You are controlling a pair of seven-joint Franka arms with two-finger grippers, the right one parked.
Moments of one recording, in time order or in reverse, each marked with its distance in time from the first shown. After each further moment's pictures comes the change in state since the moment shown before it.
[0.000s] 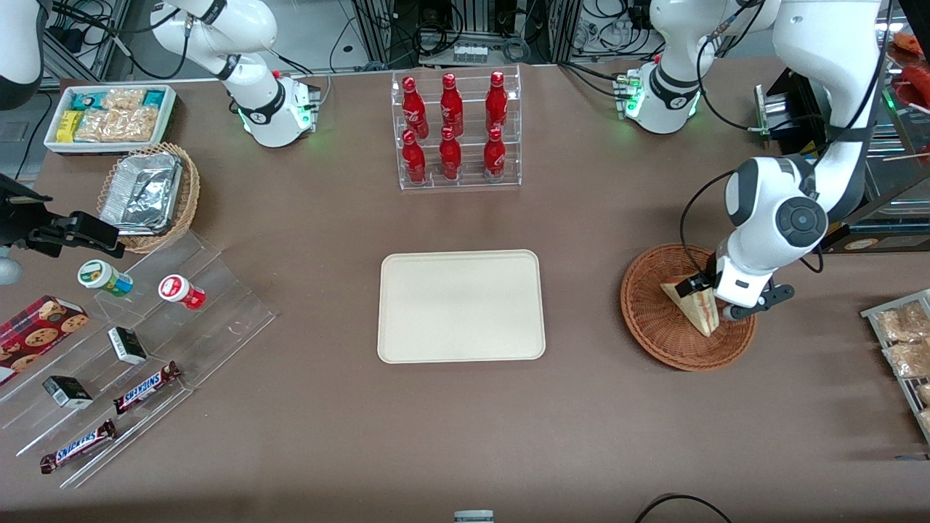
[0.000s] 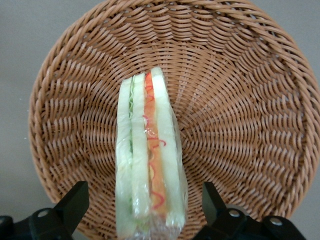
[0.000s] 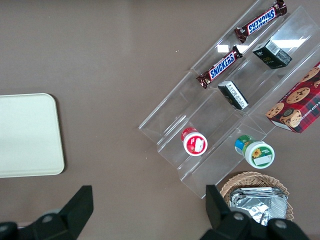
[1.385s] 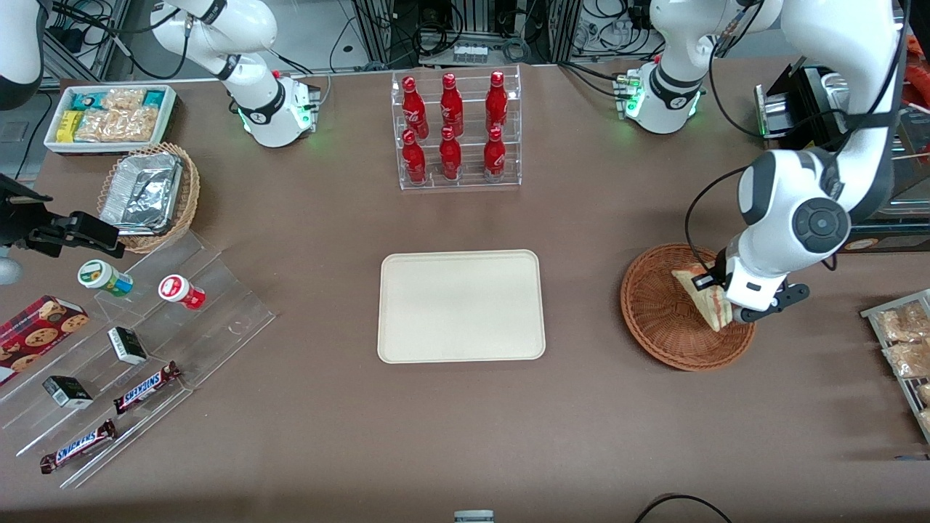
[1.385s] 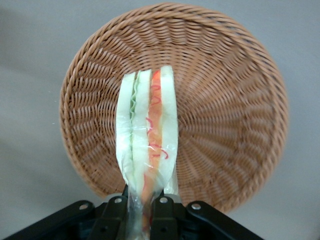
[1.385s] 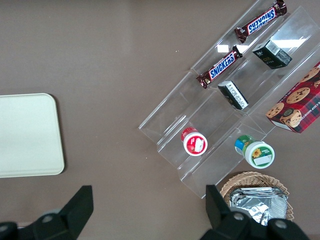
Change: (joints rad) arm -0.033 -0.057 -0.005 0.177 0.009 -0.320 0.032
